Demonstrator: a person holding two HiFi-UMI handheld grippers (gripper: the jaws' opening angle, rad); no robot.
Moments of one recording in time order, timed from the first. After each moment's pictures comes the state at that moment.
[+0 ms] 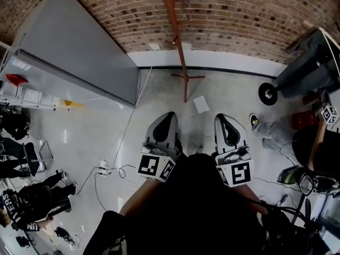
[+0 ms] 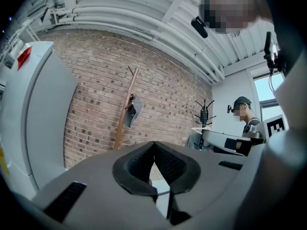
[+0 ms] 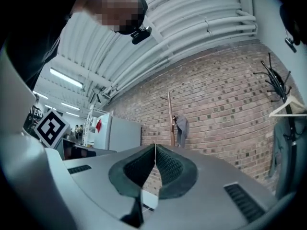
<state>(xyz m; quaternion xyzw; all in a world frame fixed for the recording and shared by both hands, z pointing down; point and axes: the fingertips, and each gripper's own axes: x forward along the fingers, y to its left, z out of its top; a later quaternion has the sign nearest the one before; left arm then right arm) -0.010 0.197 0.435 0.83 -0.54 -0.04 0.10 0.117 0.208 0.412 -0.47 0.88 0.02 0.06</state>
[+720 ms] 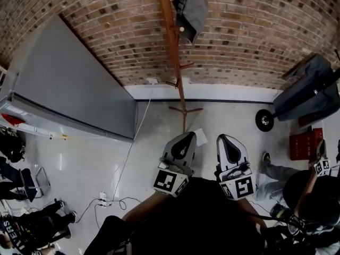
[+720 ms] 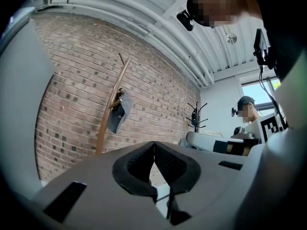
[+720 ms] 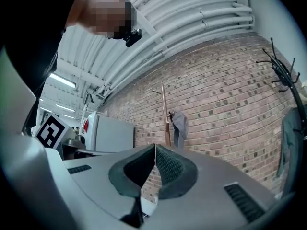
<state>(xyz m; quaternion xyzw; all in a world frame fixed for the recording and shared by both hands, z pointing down) 0.015 0.060 0.421 0.89 -0.45 -0.06 0.09 0.092 0.075 0.405 -0.48 0.87 0.01 0.07</state>
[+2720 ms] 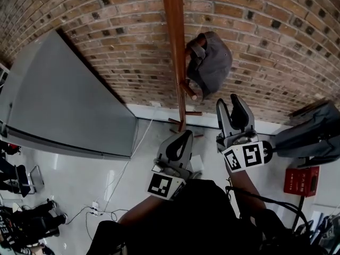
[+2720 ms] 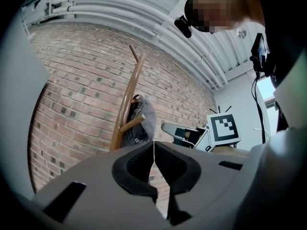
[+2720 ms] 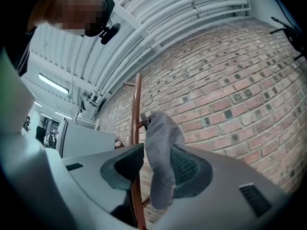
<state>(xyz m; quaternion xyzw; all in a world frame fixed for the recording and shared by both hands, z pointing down) -0.012 -0.151 0.346 0.86 -0.50 -0.11 0.03 0.077 -0.240 0.311 -0.46 0.88 0.03 0.12</state>
